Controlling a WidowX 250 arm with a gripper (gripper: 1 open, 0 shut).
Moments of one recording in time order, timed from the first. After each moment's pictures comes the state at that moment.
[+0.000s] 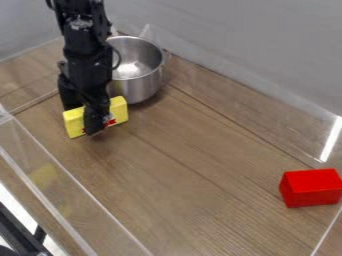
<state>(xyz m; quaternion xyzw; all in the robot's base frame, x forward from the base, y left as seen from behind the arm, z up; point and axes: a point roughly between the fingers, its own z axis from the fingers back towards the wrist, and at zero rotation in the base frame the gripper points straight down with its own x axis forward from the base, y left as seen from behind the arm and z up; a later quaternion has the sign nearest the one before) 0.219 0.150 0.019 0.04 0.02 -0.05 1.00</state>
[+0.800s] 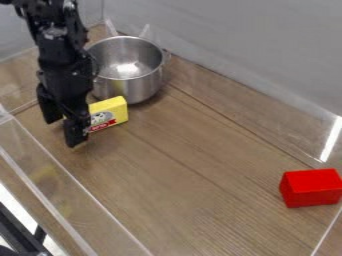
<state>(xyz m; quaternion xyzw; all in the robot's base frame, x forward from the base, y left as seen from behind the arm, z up) 0.193 0.148 0.020 0.05 0.00 -0.05 1.00</state>
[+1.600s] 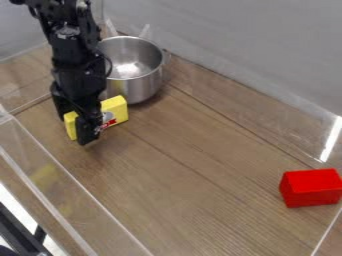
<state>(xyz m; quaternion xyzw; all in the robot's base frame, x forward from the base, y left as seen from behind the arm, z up) 0.207 0.140 0.024 0.04 -0.01 -0.09 1.00</state>
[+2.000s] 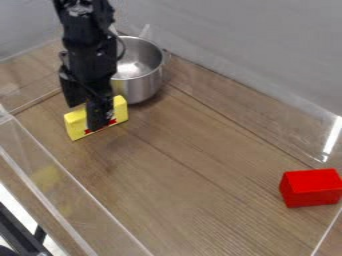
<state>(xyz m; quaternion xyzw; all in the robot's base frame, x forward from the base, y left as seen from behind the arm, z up) 0.222 0.124 0.053 0.05 -0.01 -0.06 1.00</state>
